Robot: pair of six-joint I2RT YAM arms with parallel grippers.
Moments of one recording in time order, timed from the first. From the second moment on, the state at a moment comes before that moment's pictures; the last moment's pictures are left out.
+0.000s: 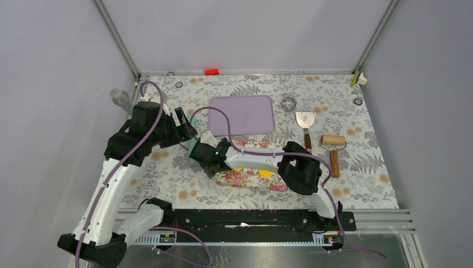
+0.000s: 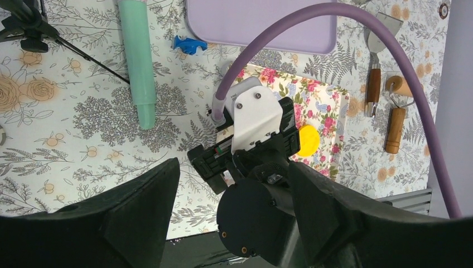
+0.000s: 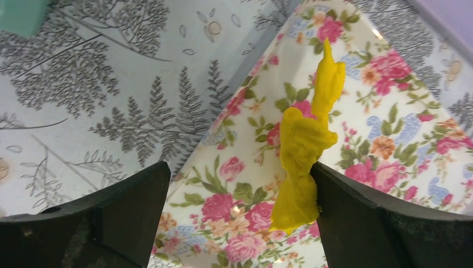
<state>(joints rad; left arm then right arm) -0.31 0.94 1.23 -0.99 0.08 -0.57 1.20 2.13 1.65 -0.74 0.50 0.49</state>
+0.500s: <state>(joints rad) -0.29 1.00 1.16 -0.97 0.15 -0.60 1.19 1.96 1.43 -0.60 0.42 0.48</state>
